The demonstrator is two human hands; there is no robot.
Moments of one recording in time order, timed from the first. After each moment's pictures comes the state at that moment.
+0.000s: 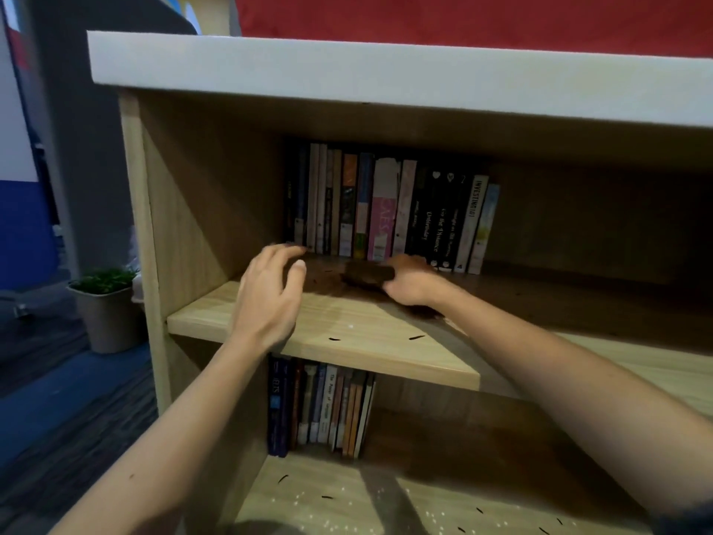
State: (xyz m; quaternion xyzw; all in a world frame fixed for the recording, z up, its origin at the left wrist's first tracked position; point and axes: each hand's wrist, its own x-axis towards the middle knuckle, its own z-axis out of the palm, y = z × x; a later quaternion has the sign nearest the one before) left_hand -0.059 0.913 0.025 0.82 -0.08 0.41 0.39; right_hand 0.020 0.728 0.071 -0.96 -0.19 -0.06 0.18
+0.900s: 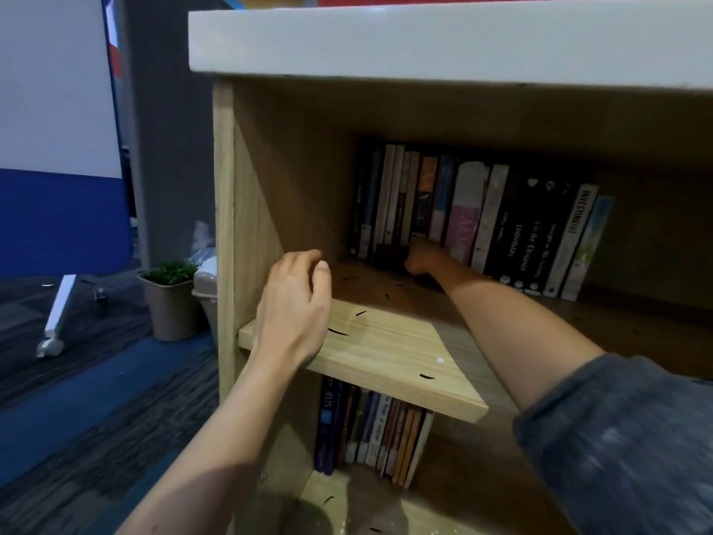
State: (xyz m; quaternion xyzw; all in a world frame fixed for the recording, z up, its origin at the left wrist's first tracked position) left_hand -0.053 0.965 0.021 0.82 0.02 0.45 0.36; right_hand 0.143 0.830 0.082 -0.99 -0.14 -0.05 0.07
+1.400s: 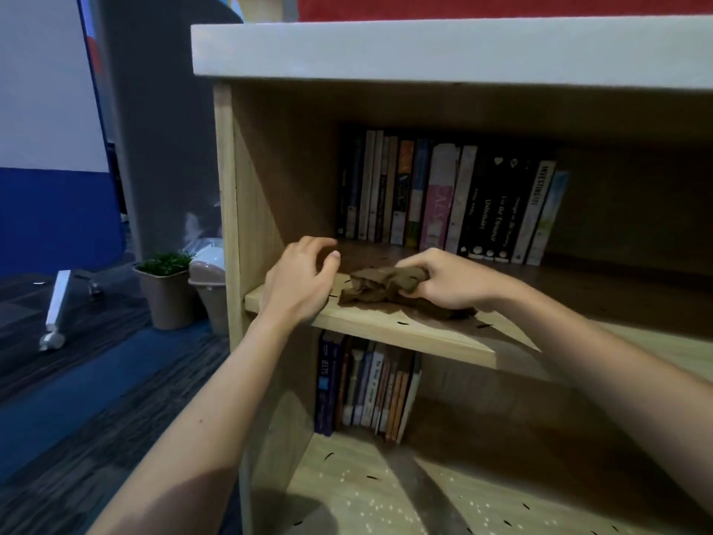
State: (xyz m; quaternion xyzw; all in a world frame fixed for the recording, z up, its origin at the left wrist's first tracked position) left_hand -0.066 0.960 0.024 0.89 -0.02 0.35 0.30; right_hand -0.050 0.762 0.081 -0.91 -0.36 0.01 0.22
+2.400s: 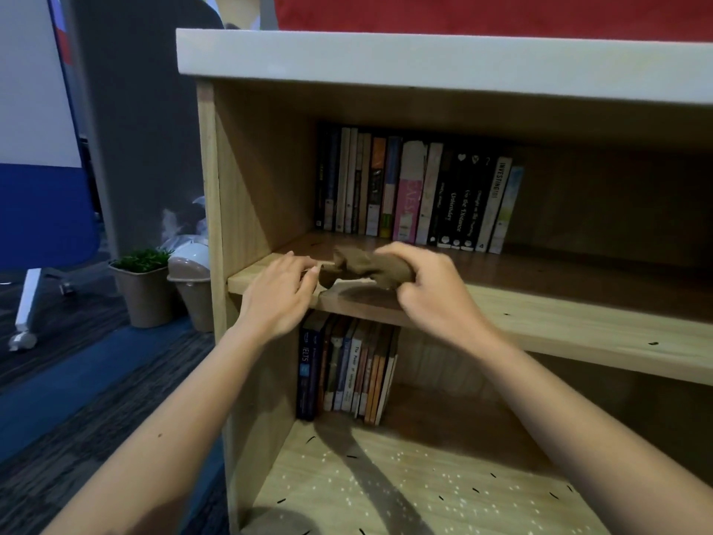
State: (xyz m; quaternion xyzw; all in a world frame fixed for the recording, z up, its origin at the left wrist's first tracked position) left_hand -0.096 0.953 0.000 0.93 -0.04 0.29 0.23; right_hand -0.126 0.752 0.050 -0.85 -0.33 -0.21 0.34
